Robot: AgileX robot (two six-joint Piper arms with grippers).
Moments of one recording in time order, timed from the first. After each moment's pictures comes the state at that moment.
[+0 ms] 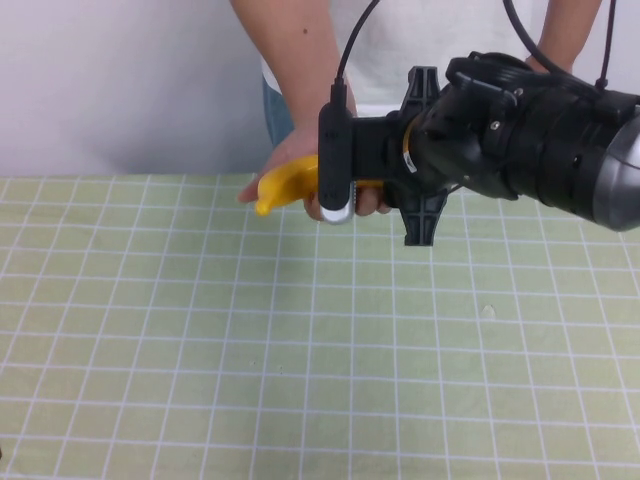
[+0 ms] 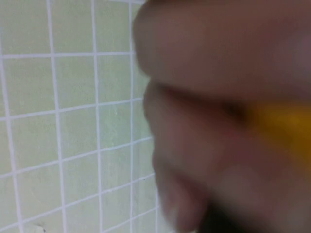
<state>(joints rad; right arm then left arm) 0.70 1.81 -1.51 -0.57 0.73 -0.55 -0.19 -0.01 0.02 0.09 0.36 0.02</state>
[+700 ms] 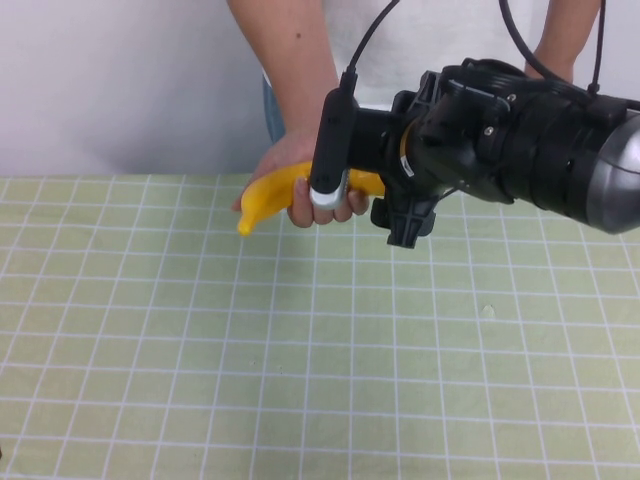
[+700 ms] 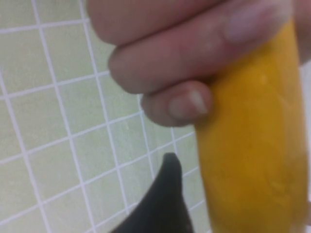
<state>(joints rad) 0.70 1.82 -1.51 -0.58 0.71 -0.34 -0.19 -0.01 0.02 0.09 0.36 0.02</state>
